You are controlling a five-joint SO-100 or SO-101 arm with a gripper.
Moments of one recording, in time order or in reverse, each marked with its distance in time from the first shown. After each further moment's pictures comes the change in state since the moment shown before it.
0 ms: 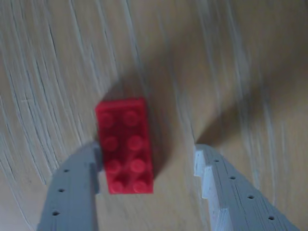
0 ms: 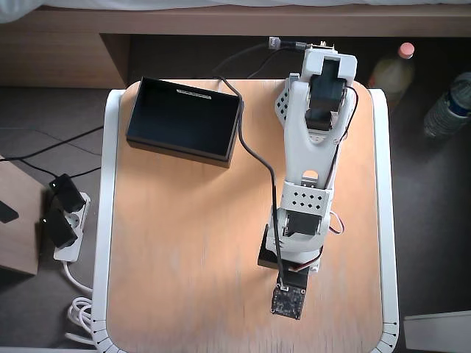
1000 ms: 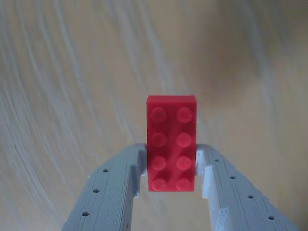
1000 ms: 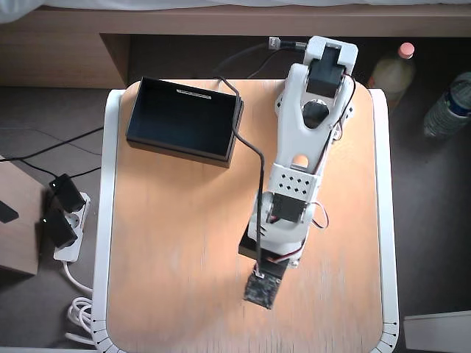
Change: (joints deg) arm 9.1 9.5 -0.1 6.0 -0.9
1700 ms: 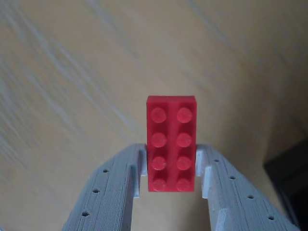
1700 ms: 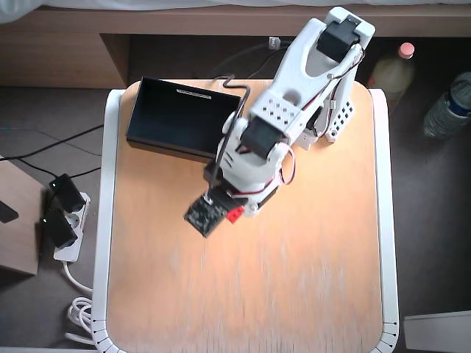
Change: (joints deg) arm 19.2 22.3 -10.6 33.5 -2.8
